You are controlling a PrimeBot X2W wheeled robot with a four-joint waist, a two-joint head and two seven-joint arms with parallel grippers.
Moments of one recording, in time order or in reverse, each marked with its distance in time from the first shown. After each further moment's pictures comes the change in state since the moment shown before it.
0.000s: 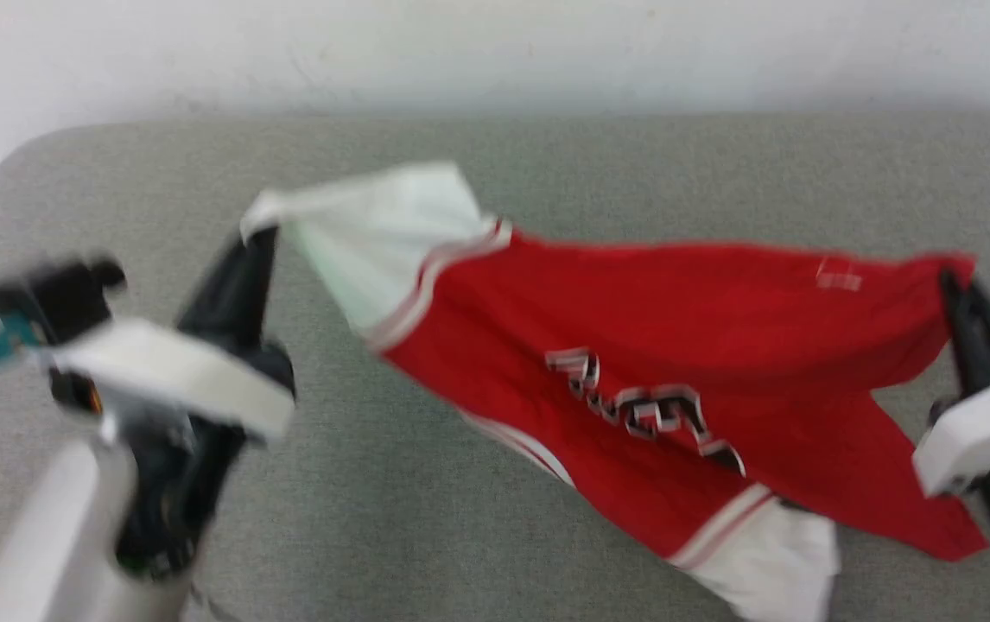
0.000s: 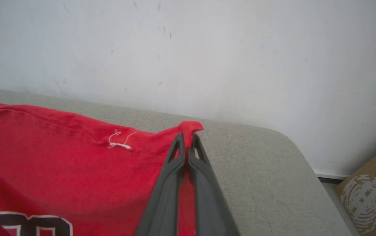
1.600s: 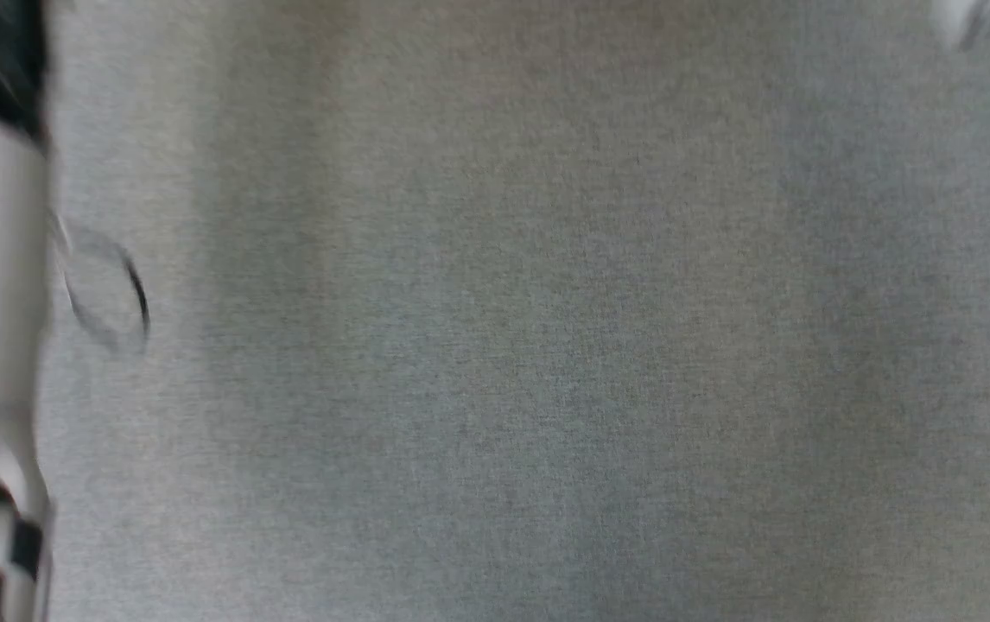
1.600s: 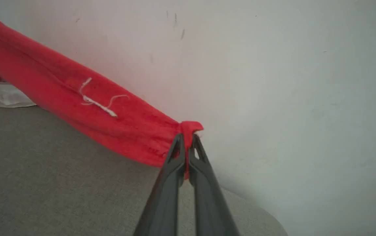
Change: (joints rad) left arm -0.963 -0.019 0.013 0.887 0.212 -0.167 -0.277; right arm -1.076 -0.228 0.402 0.747 -0.047 0.000 -0.106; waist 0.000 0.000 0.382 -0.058
